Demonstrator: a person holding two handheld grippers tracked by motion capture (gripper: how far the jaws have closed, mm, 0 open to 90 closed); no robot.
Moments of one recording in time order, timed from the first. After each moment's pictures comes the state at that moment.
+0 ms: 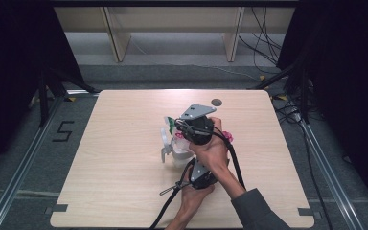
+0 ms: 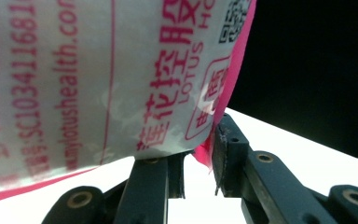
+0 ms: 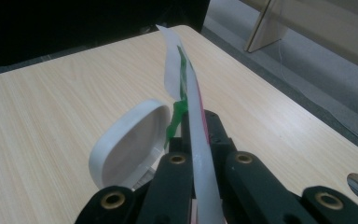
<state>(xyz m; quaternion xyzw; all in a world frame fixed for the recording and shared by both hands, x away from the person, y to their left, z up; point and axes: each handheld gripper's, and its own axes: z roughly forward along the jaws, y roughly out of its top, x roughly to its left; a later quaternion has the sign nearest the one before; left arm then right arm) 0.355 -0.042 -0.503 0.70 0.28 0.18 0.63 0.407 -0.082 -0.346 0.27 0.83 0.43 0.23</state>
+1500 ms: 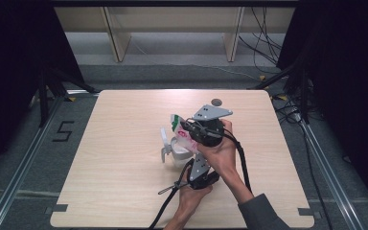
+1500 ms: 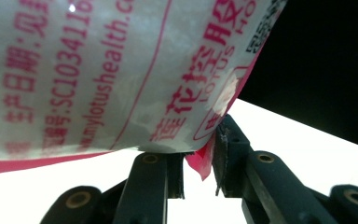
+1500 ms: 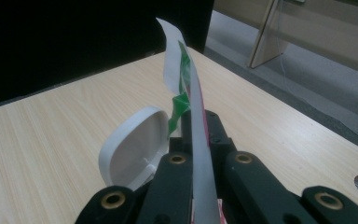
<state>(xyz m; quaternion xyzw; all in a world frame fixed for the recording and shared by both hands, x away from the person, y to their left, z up) 0.356 -0.039 -0.507 0.70 0.30 0.17 0.62 0.397 -0.105 -0.343 0.29 0.80 0.48 0.21</state>
